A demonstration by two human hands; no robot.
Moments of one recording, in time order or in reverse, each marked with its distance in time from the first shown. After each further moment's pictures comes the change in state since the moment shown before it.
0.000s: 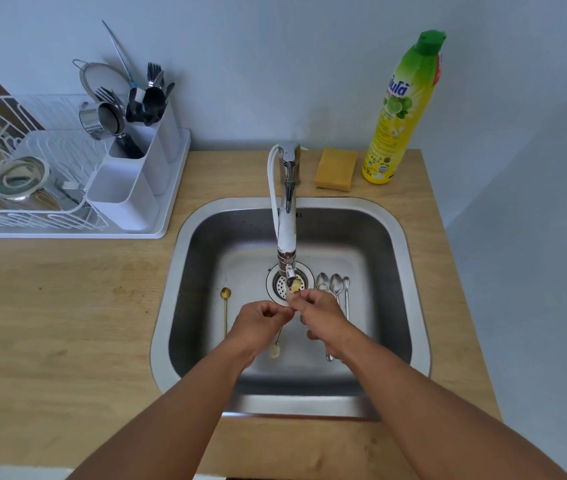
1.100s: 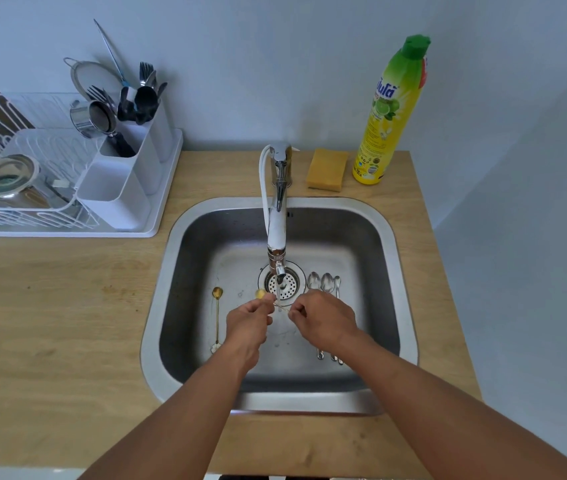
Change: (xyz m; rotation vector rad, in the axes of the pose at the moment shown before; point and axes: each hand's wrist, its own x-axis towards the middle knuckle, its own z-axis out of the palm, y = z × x) left_hand -0.001 -0.002 0.018 -0.345 0.236 -0.158; right_hand -0.015 -0.004 -0.022 -1.026 0.123 -0.388
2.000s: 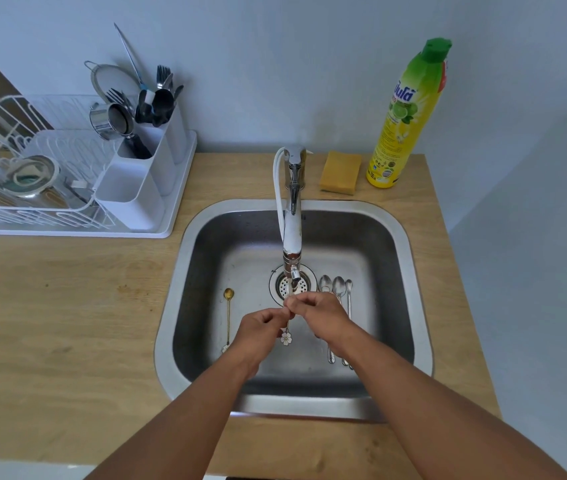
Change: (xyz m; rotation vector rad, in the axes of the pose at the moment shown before) left_hand -0.003 -0.003 -0.019 0.231 -0.217 0.116; right_hand 0.016 -0.013 0.017 0.991 -0.137 0.322
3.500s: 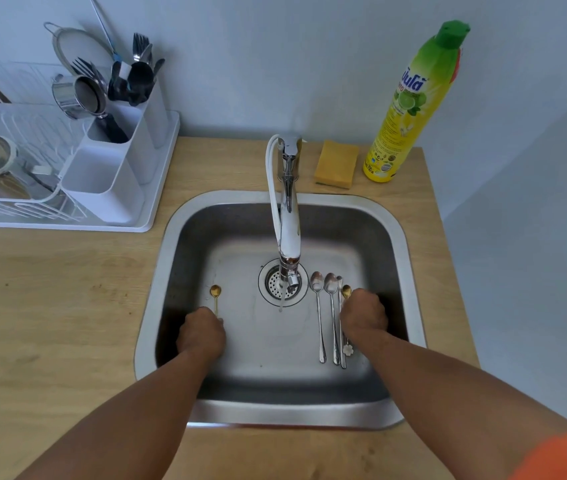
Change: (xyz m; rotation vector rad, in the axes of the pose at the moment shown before) left_hand 0.054 -0.030 -0.059 0.842 0.365 -0.146; right_hand 0.043 0.039 -0.062 -0.973 0.527 0.266
